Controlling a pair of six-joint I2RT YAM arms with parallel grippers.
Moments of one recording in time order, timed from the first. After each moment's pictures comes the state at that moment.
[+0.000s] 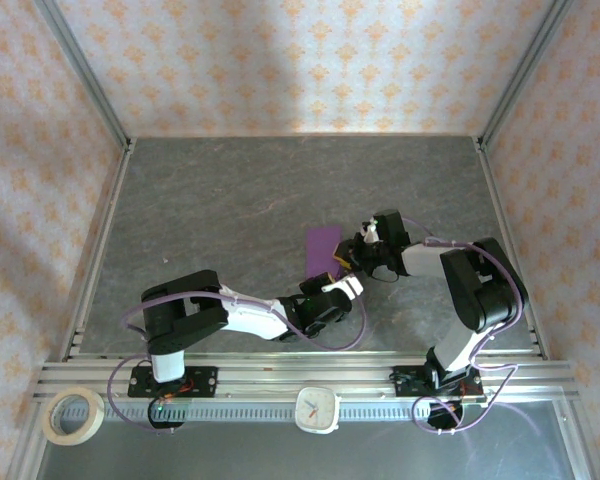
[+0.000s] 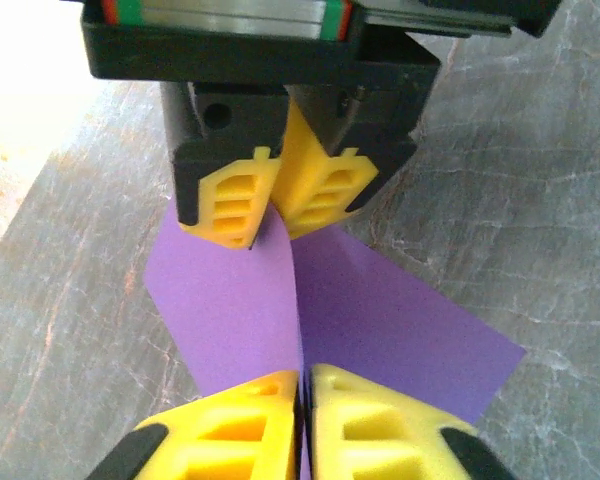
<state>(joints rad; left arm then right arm) -1.18 1.84 0.85 0.25 -0.76 0.21 0.34 1.68 0.69 0.13 -0.66 0.98</state>
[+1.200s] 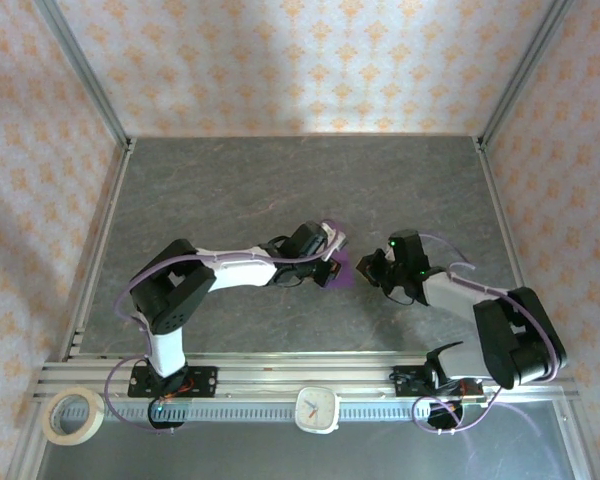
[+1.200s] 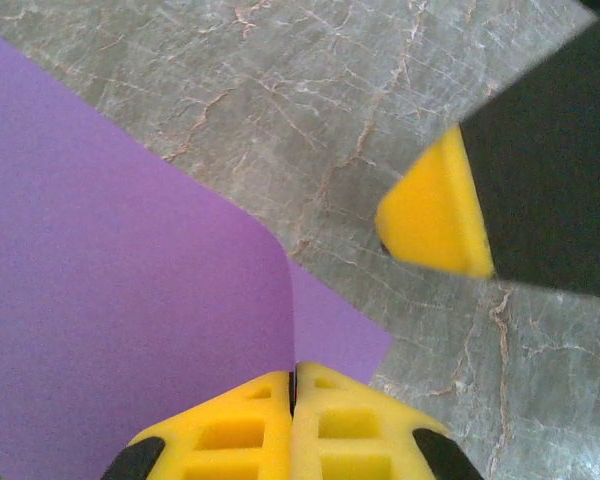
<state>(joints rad) -0.80 1.84 1.03 0.00 0.22 -0.28 0.33 1.34 0.45 0.05 -0.42 1.05</state>
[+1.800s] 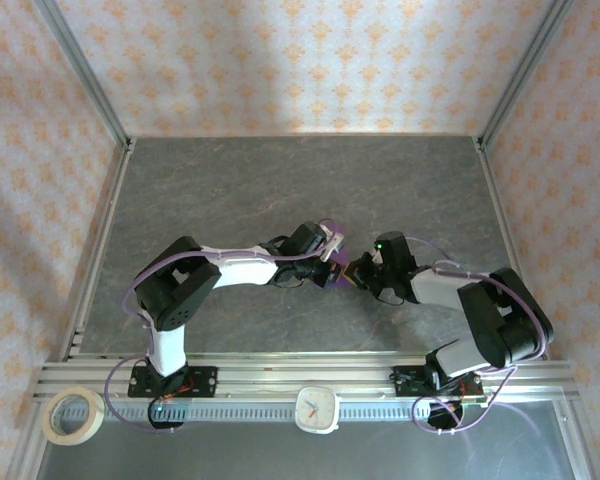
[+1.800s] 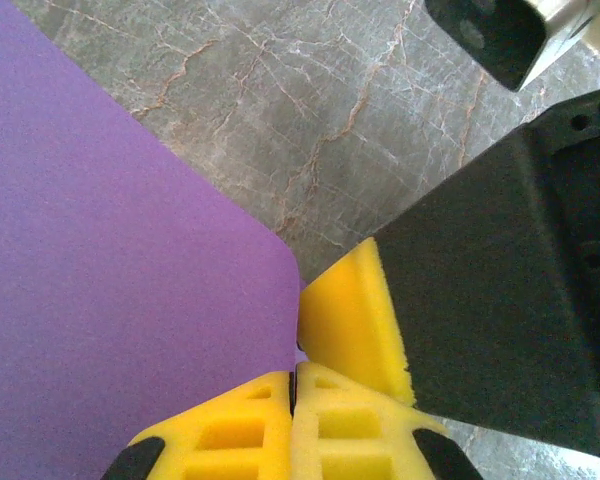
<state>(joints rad) -0.79 1.87 1.03 0.01 0.31 -0.35 0.41 1.46 0.47 0.14 -0.46 1.11</state>
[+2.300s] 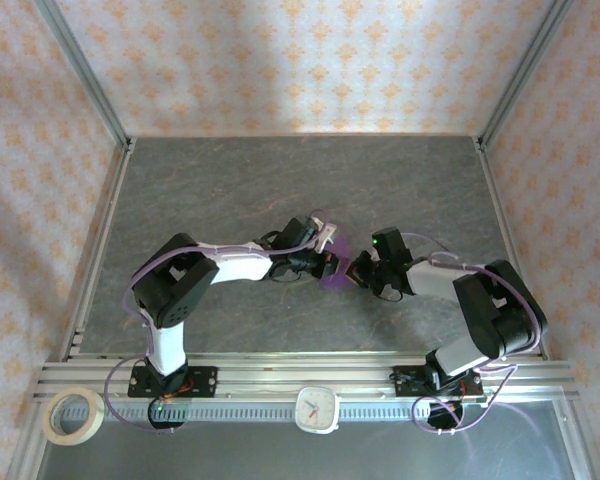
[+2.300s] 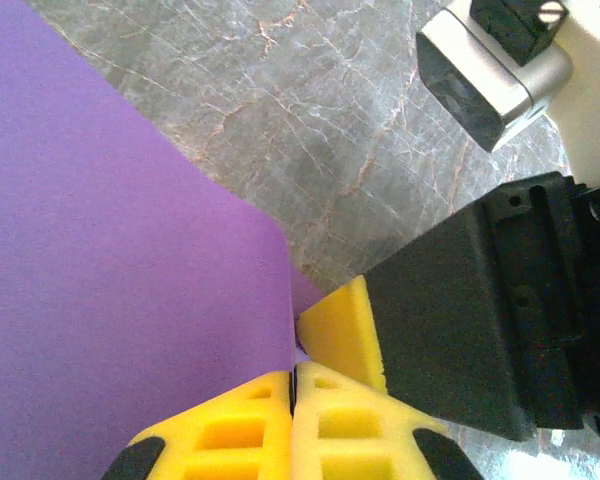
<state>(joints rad) -0.73 1.87 1.02 0.09 0.37 -0.41 0.41 1.51 0.55 0.01 -0.39 1.02</state>
